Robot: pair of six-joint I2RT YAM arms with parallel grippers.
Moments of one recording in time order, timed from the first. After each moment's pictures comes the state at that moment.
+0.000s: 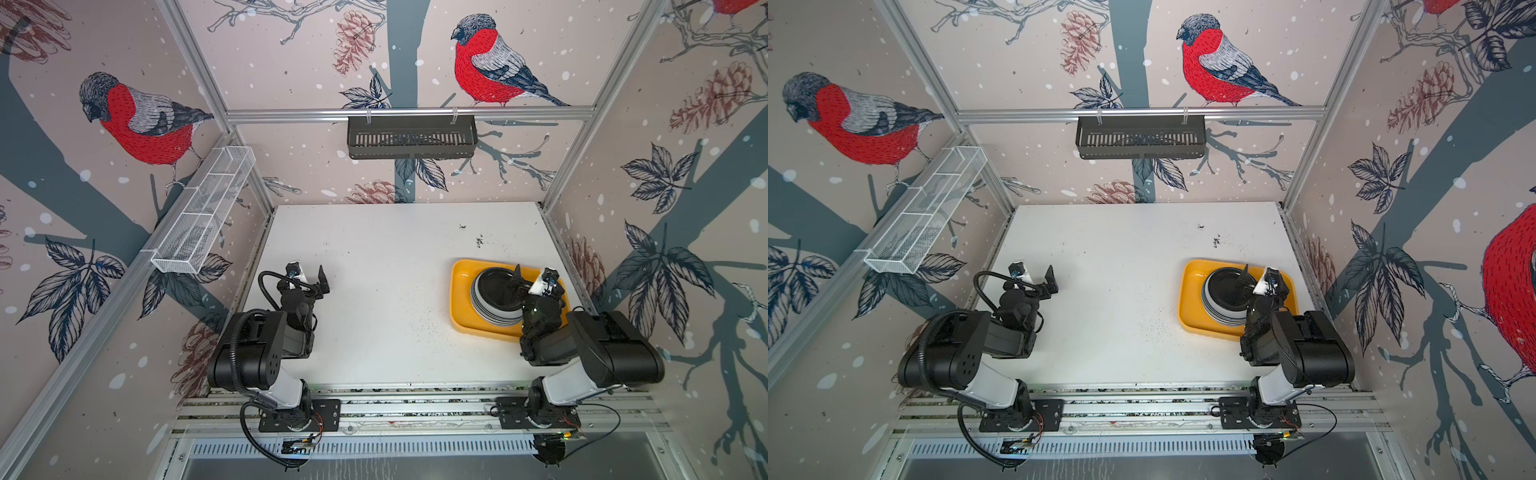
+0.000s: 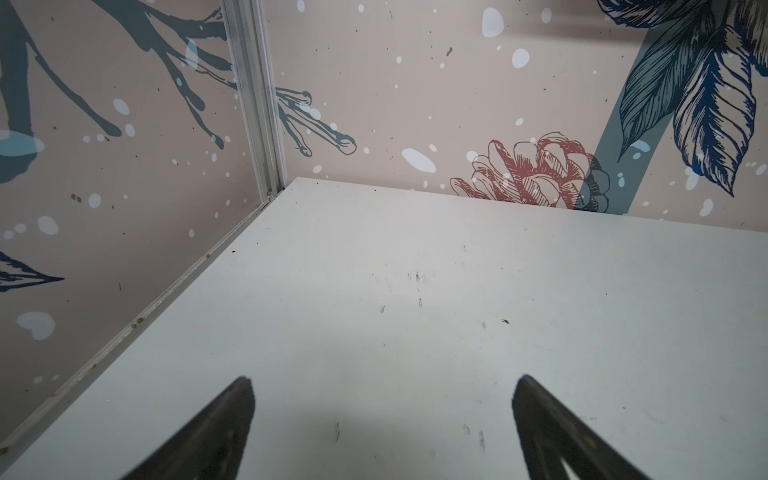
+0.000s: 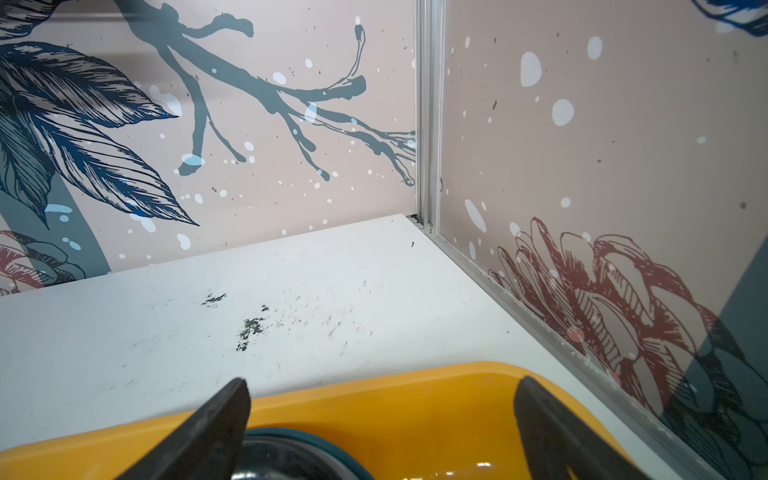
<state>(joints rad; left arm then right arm) 0.01 1.55 0.20 1.24 -0.11 -0.07 0.04 1.54 0.12 1.42 0.29 0.05</state>
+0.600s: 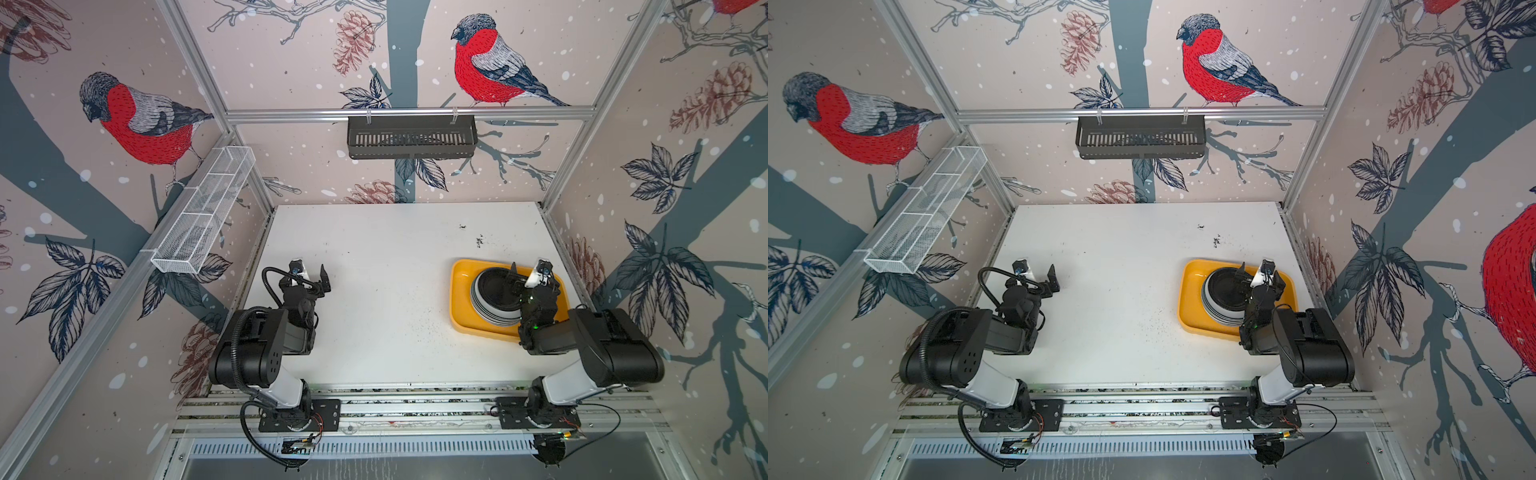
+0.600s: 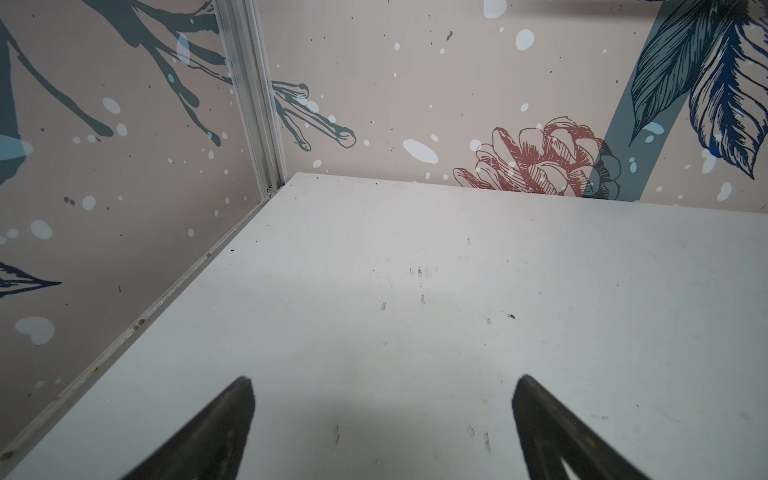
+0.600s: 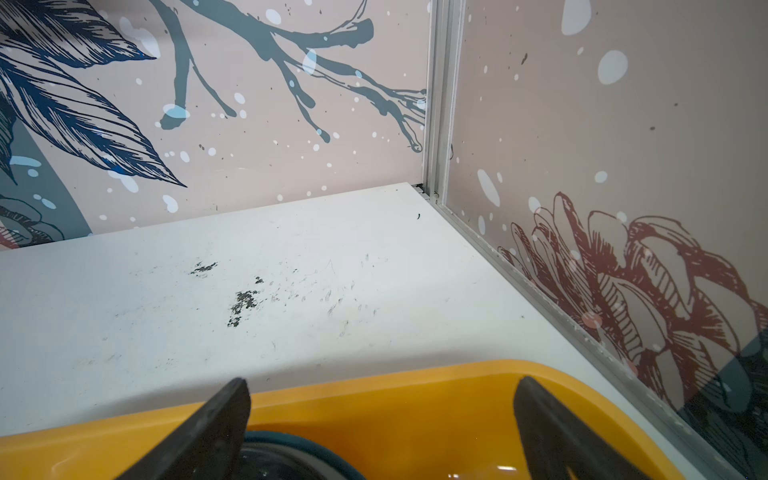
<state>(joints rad) -0.01 1.57 0.23 1.20 -0.13 -0.04 0.03 1.55 0.20 1.24 0.28 0.05</state>
